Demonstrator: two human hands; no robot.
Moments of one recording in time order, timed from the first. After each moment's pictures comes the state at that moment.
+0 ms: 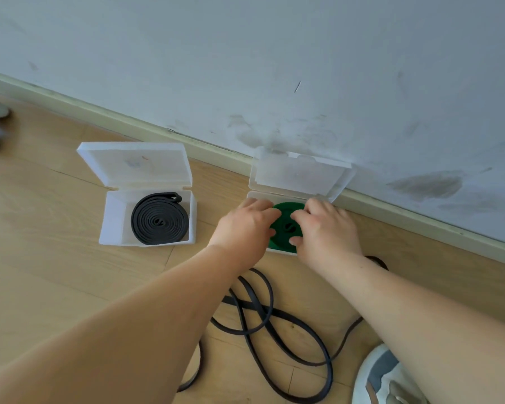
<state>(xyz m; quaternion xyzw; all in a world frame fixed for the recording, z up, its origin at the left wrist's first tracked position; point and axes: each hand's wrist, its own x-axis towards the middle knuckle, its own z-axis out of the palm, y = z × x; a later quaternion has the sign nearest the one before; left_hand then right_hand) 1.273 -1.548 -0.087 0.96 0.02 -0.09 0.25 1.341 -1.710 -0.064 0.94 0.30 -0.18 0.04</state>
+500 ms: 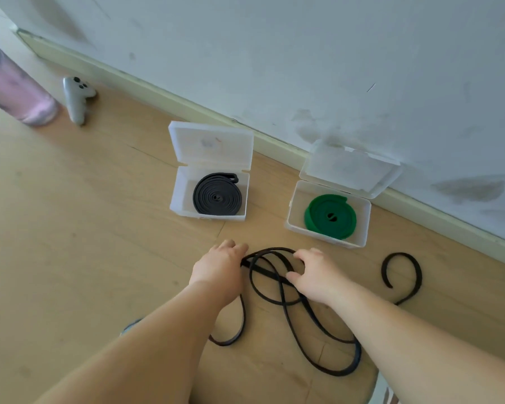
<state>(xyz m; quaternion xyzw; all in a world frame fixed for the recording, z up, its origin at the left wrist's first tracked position) 1.119 -1.502 -0.091 0.90 0.23 -0.27 0.24 1.235 -1.677 -0.068 0.88 0.15 -0.44 -0.09</state>
